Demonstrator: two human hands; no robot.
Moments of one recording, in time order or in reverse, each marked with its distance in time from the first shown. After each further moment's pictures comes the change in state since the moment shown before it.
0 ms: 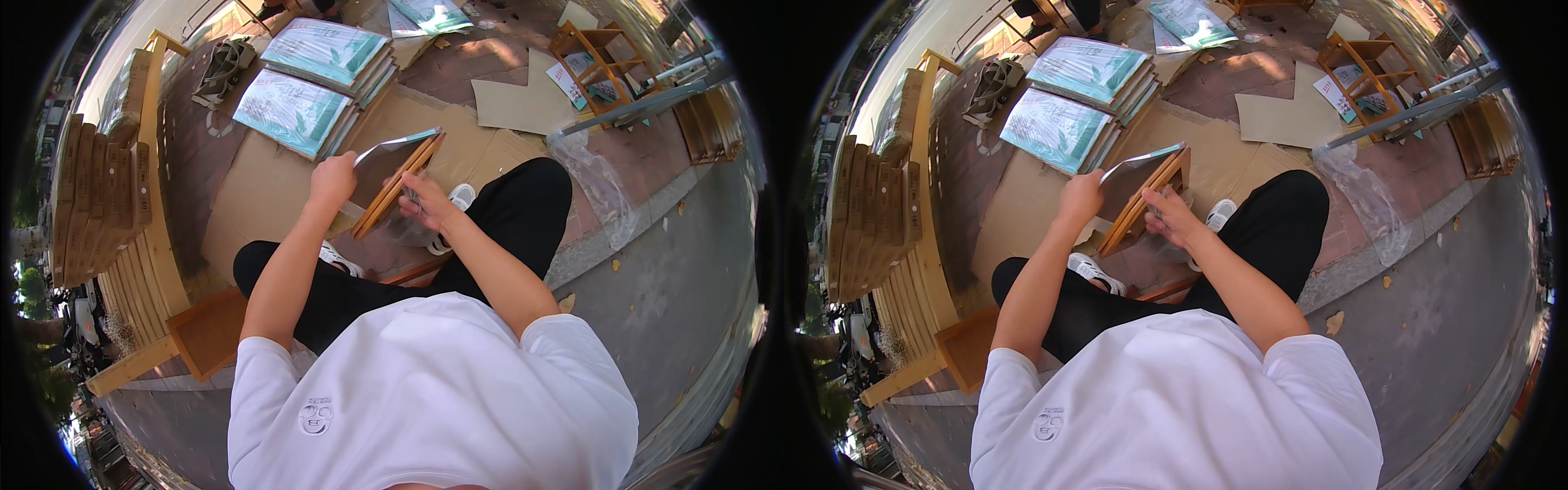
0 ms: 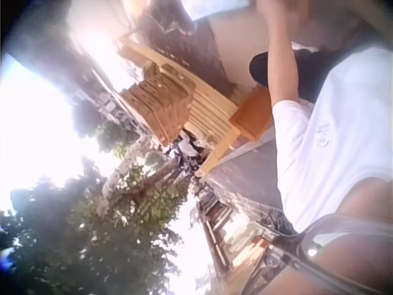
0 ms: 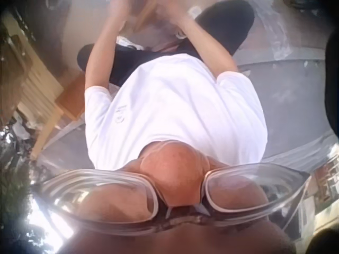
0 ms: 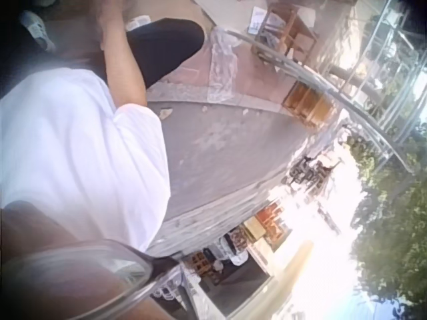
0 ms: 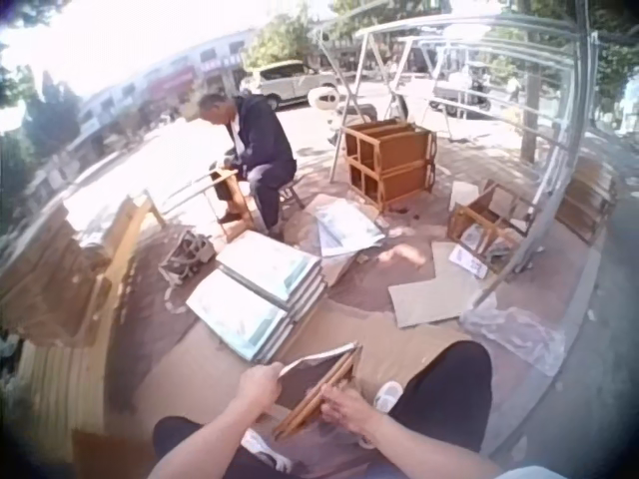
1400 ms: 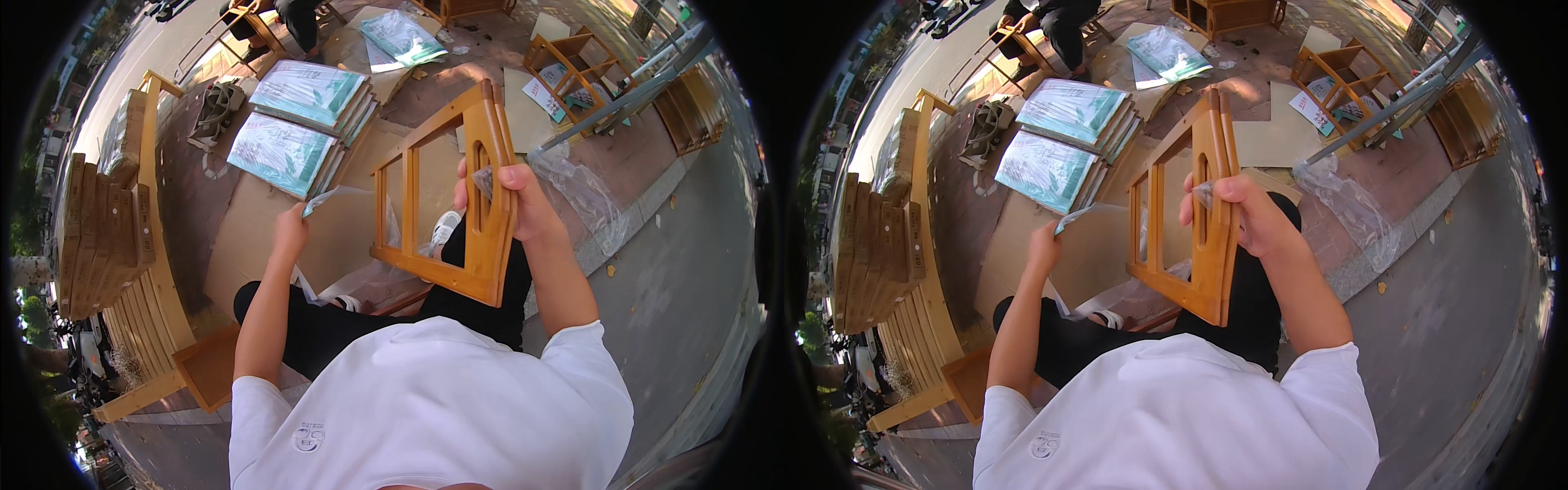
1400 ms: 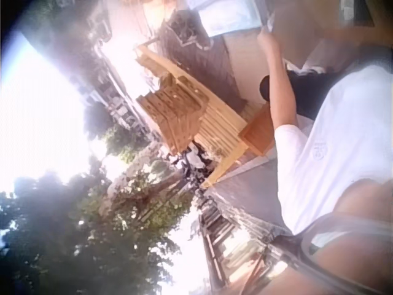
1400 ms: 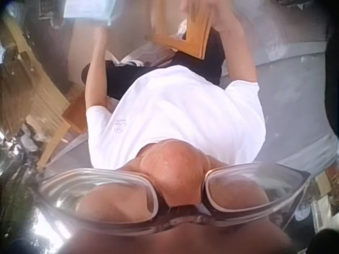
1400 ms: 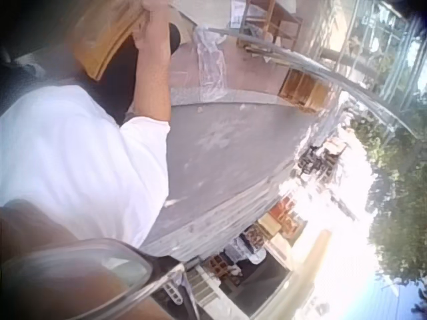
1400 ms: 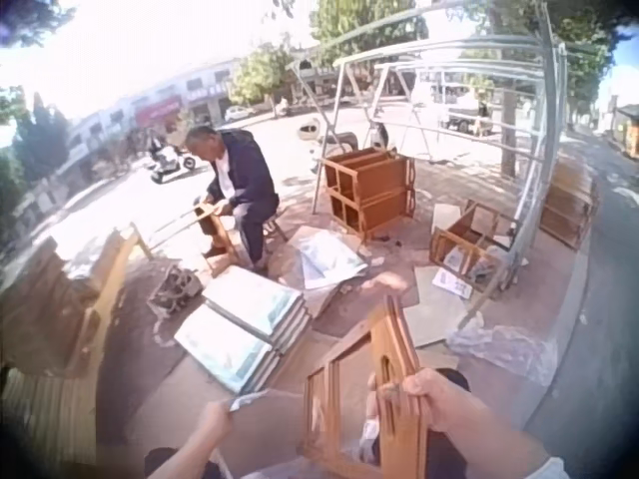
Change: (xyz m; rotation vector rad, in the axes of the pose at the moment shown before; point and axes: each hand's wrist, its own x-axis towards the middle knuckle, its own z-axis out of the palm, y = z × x) left_hand -0.021 -0.058 -0.017 -0.067 0.052 -0.084; right_hand -0.141 -0.188 0.038 -0.319 -0.133 -0.243
